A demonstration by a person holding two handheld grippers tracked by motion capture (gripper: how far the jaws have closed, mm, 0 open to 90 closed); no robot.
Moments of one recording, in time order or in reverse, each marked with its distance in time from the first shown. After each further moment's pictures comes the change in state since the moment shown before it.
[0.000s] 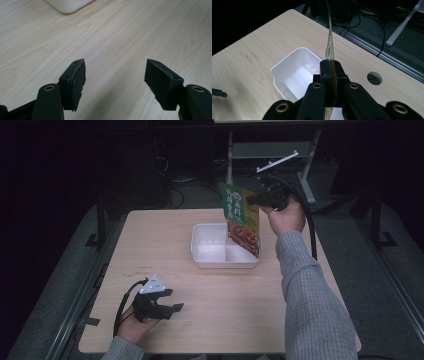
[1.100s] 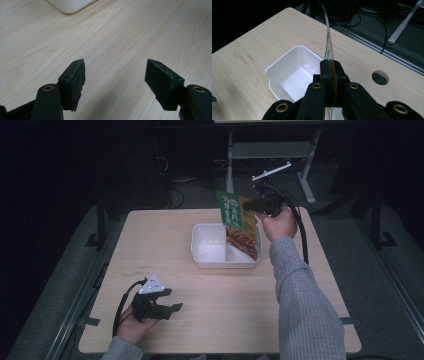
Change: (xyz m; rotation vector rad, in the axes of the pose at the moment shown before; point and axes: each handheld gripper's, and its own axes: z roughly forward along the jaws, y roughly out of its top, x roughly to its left) left arm 0.000 0.000 -0.002 -0.001 0.009 0.000; right arm -0.004 -0.016 0.028 -0.012 0.004 0.034
